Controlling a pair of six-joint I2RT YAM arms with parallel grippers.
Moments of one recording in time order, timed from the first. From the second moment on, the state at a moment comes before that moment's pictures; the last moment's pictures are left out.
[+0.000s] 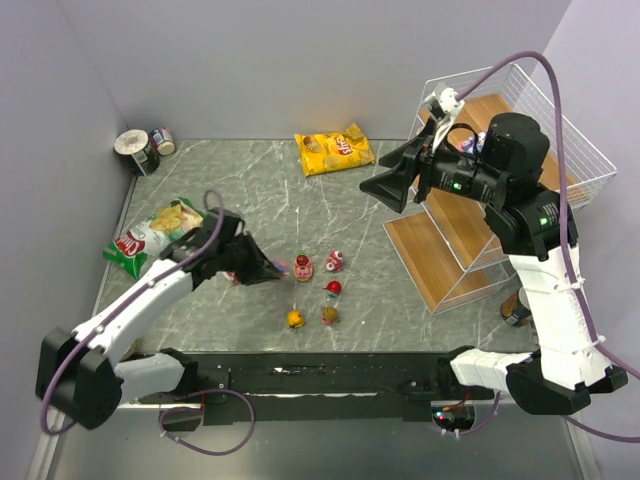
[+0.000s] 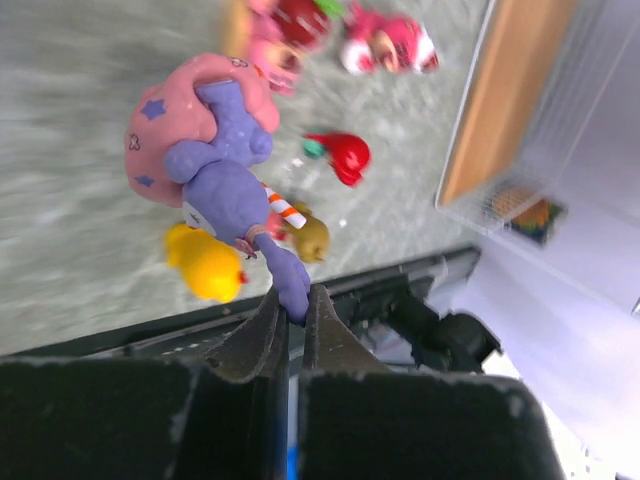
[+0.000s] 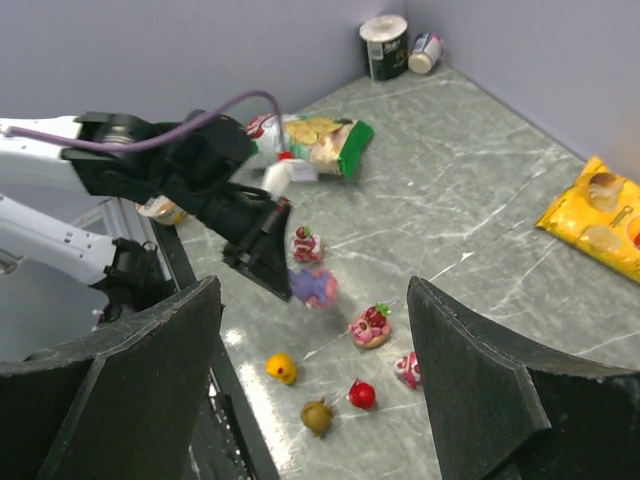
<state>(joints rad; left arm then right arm) -0.46 1.13 0.87 -0.61 0.32 -1.05 0.38 1.22 1.83 -0.76 -0.66 0.07</state>
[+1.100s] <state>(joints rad) -0.60 1.40 0.80 -0.43 0.48 -1.02 0.61 1.27 1.73 -0.80 -0.38 0.15</state>
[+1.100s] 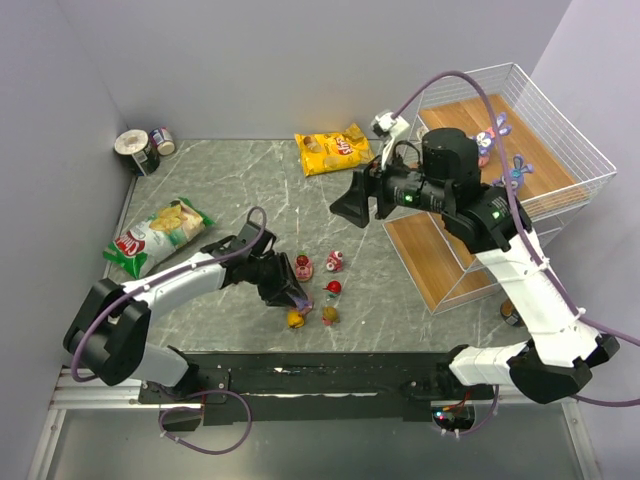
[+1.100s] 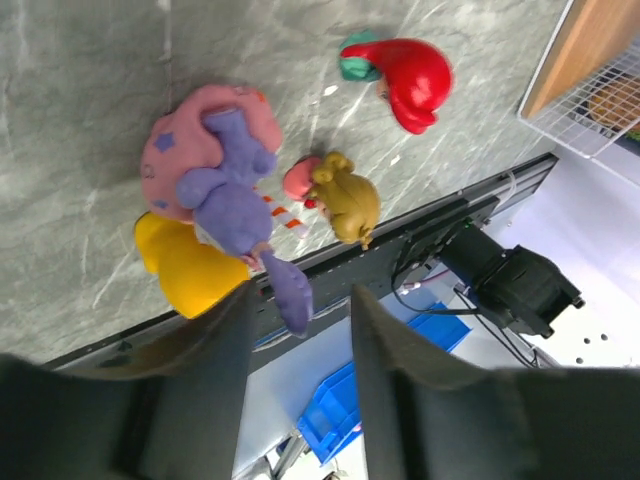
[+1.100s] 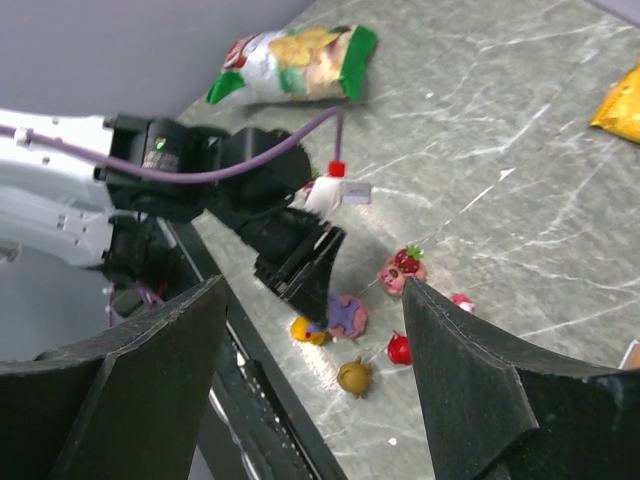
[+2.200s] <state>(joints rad) -0.28 1.01 0.78 -0.66 0.22 -0.87 1.14 1.32 1.03 -0.41 0.11 0.26</state>
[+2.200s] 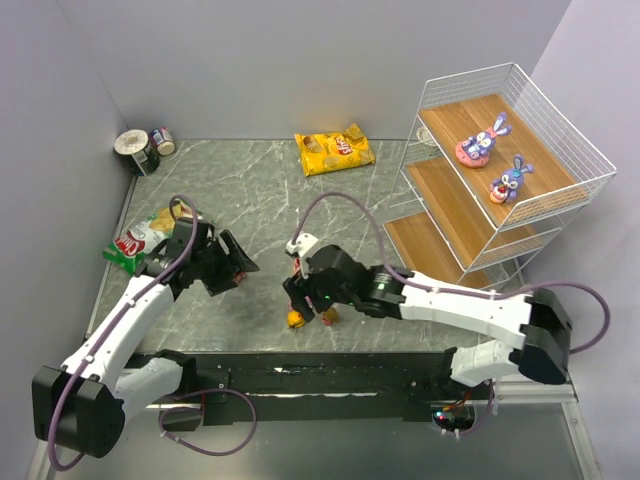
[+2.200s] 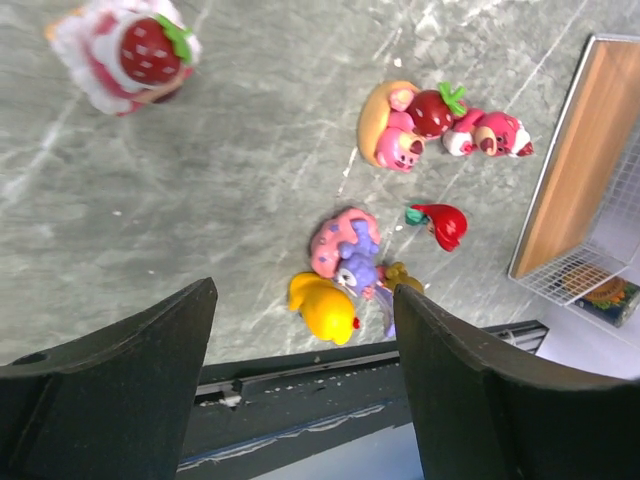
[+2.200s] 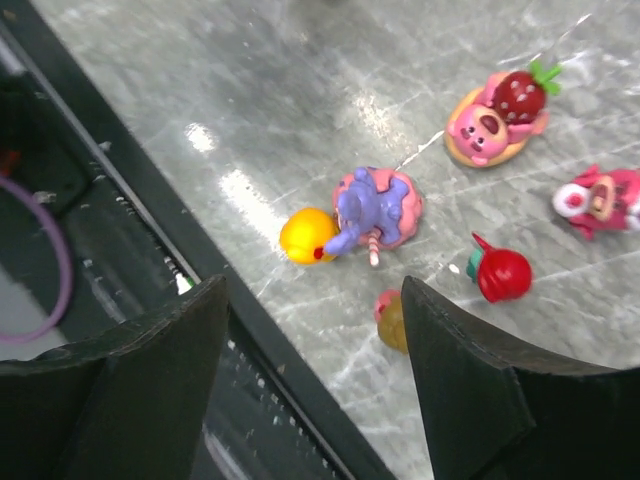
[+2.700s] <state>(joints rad) -0.18 1.00 0.75 -0.68 0.30 -0.79 1.19 1.56 1.02 -0.29 0.25 0.33</state>
